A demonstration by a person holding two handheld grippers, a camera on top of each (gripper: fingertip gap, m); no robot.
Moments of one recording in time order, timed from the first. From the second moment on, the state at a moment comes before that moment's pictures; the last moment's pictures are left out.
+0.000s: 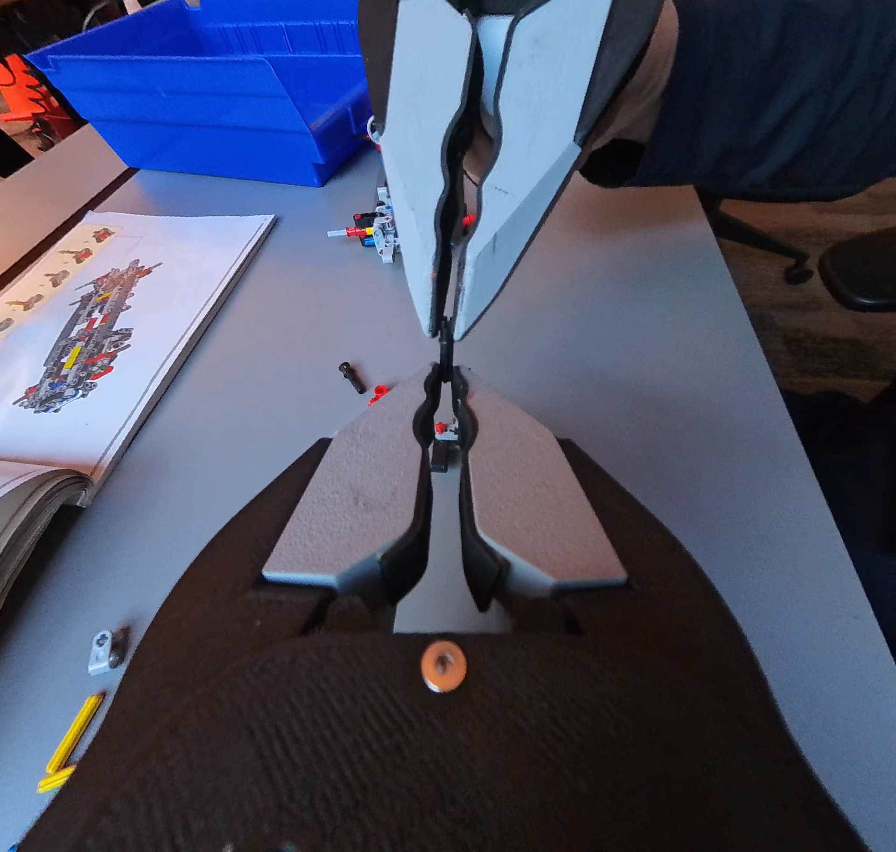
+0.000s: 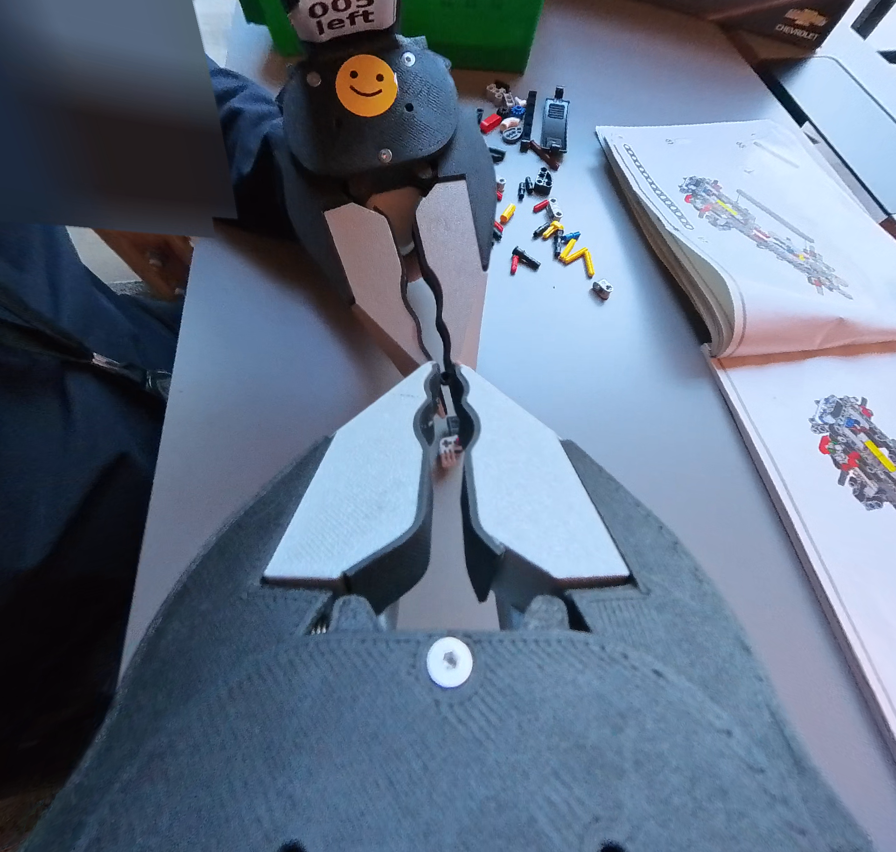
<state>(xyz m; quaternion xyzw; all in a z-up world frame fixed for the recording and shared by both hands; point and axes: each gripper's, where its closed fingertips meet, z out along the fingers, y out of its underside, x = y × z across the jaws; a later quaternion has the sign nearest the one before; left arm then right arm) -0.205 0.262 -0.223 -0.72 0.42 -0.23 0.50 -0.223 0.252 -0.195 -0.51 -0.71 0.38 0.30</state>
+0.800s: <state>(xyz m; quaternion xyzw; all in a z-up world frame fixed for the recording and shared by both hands) -0.224 0.257 -0.266 -0.78 0.45 -0.21 0.38 -0.212 0.265 -0.225 -0.53 -0.75 0.31 0.24</state>
